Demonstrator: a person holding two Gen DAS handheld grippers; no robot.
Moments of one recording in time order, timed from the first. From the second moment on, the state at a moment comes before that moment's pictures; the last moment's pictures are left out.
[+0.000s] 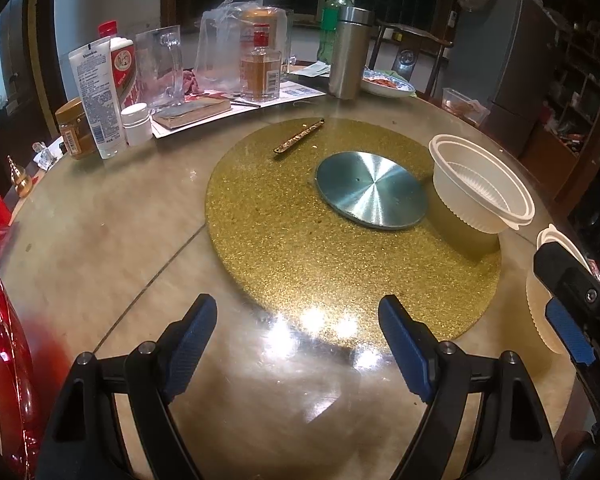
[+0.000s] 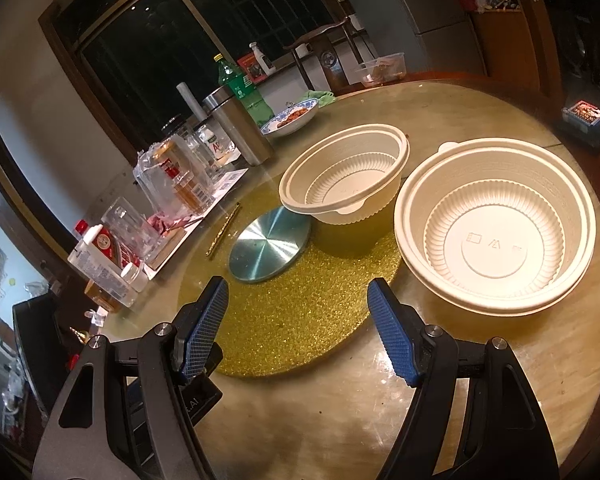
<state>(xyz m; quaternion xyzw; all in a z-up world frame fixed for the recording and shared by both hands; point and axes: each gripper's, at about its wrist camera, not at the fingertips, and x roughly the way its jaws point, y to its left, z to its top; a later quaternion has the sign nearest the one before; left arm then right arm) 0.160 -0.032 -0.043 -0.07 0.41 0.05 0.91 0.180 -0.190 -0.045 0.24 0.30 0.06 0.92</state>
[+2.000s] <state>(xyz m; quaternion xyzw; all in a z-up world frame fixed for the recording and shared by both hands) 0.156 -0.035 -0.043 -0.07 0.40 0.05 0.91 0.186 -0.184 -0.049 0.20 0.34 0.04 0.92</state>
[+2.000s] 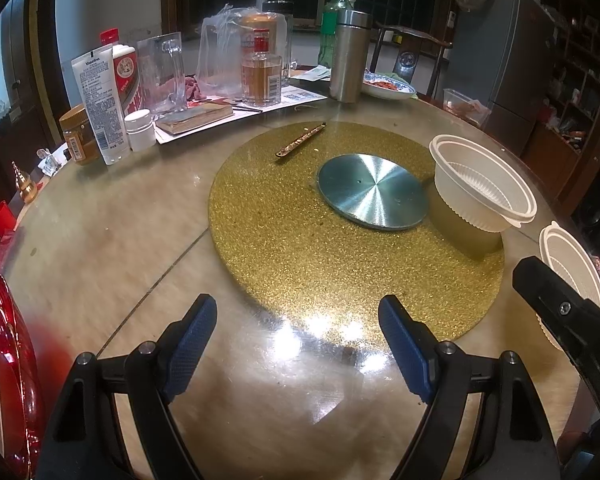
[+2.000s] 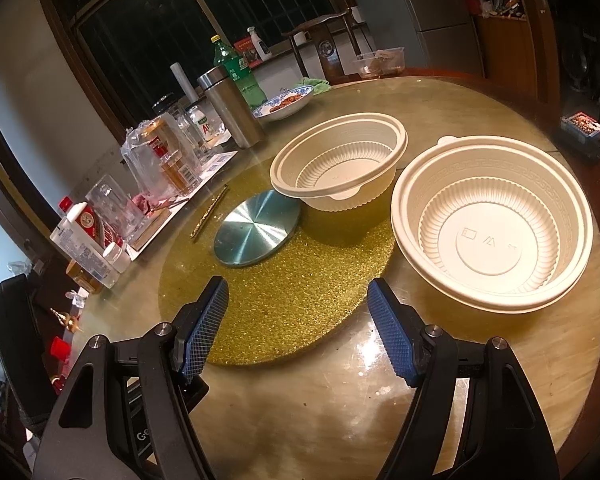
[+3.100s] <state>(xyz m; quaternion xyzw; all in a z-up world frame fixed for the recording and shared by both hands) 0.198 -0.079 0.004 -0.10 0.39 0.02 0.92 0.186 -0.248 0.006 0.27 0.31 0.07 0.91</state>
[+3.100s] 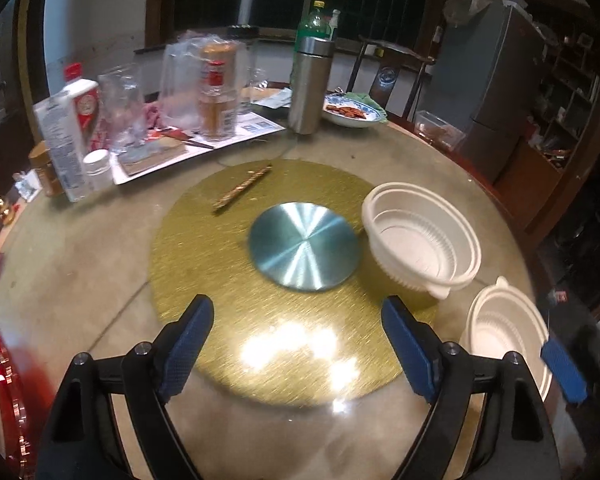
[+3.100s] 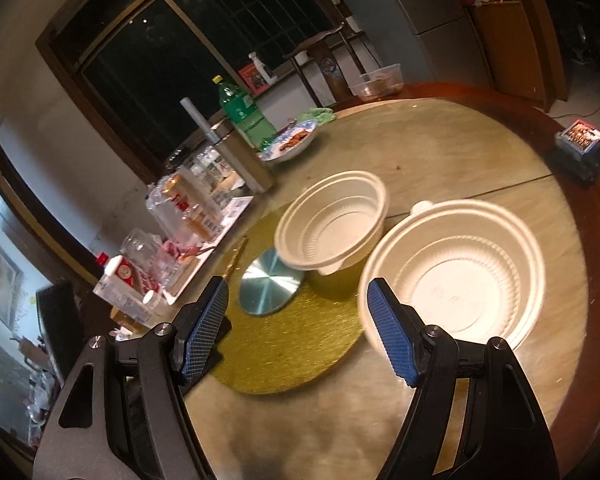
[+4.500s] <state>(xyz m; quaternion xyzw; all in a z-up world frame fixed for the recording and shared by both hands) 0.306 -0.121 -0.030 -0.08 0.42 0.00 0.90 0.376 -0.313 -0.044 0.29 0.50 0.05 0.82</state>
